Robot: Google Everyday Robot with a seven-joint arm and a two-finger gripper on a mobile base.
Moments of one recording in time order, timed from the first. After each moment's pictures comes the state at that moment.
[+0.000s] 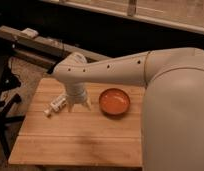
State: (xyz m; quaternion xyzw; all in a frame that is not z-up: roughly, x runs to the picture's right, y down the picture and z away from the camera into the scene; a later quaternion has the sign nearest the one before) arm -0.104 0.103 0.703 -0.26 0.23 0.64 0.68
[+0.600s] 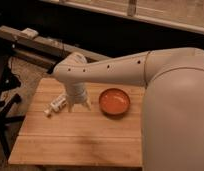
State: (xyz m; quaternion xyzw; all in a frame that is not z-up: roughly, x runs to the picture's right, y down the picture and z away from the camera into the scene) arm -0.104 0.103 0.703 -0.26 0.23 0.64 0.68
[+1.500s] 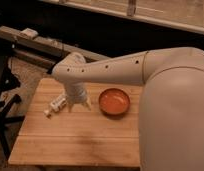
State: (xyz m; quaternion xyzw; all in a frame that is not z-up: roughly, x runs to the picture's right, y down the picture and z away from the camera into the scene) arm -0.108 0.105 0.709 -0.26 0.24 0.64 0.69
